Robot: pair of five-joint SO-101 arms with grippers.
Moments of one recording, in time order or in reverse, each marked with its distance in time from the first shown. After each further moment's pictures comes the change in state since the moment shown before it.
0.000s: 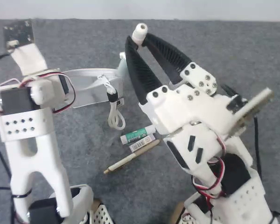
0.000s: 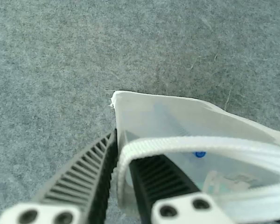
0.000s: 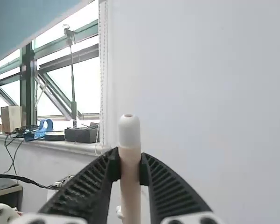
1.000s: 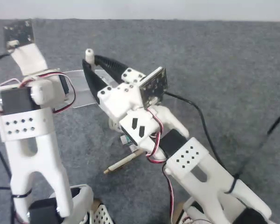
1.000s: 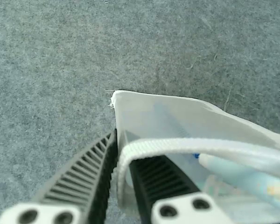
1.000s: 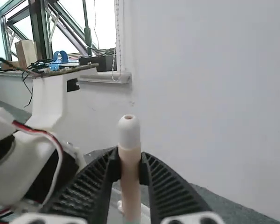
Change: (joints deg) left arm 0.0 0.0 0.0 0.0 0.0; right arm -6.5 19.7 18.7 -24.7 -0.1
